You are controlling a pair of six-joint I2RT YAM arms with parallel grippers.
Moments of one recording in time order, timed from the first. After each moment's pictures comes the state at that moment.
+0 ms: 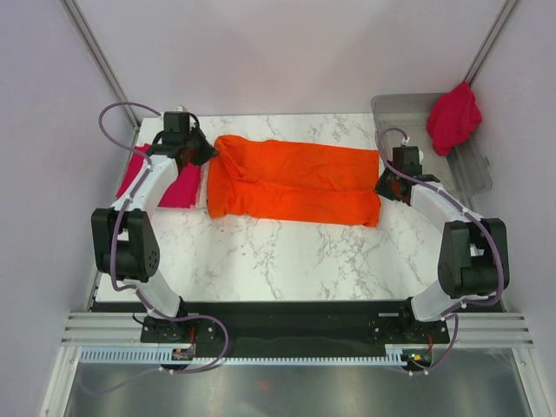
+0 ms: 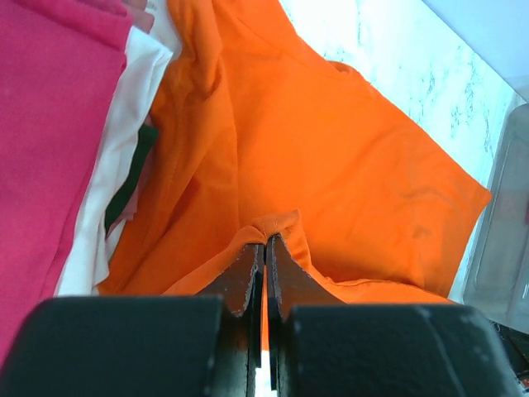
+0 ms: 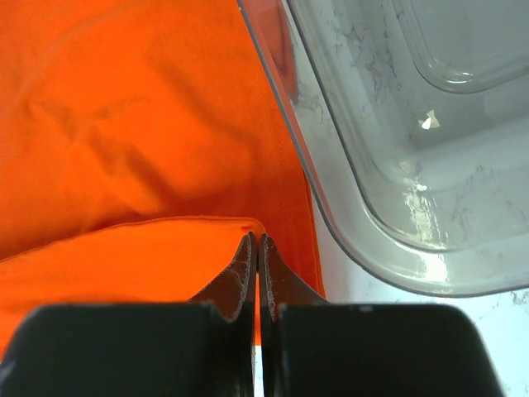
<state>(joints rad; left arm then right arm) -0.08 1.69 1.38 -0.37 0.10 -0.65 0.06 1.57 1.00 -0.28 0.05 0.53</state>
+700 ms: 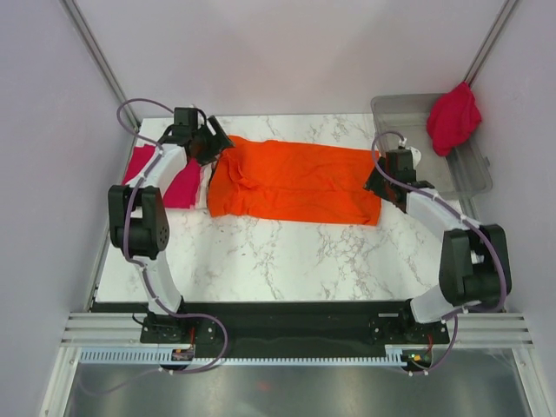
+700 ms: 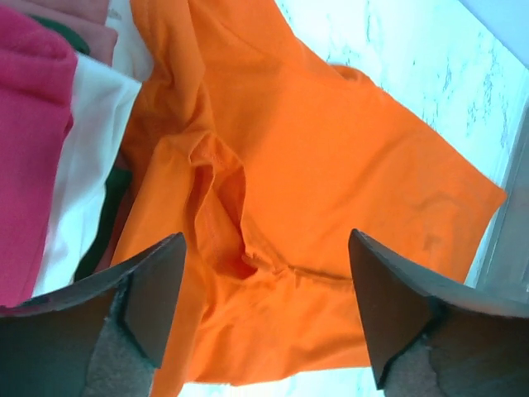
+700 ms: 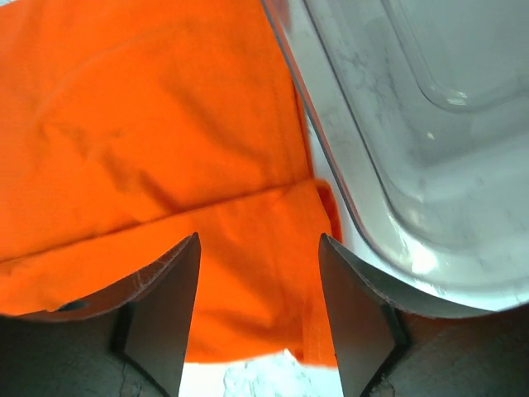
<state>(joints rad) -0.09 1.94 1.57 -0.37 0.18 -0.63 0.12 1.57 0.98 -0.19 0.16 0.54</state>
